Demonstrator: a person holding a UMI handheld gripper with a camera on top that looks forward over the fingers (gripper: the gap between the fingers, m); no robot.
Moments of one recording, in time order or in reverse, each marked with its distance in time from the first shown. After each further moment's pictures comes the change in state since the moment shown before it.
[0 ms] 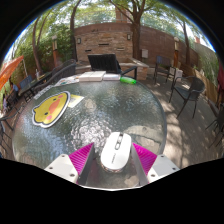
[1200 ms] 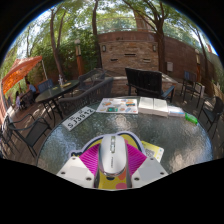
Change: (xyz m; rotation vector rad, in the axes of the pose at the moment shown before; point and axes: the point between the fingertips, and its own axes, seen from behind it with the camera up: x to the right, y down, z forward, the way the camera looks) arm -0.287 -0.168 0.100 0.115 -0.216 -0.089
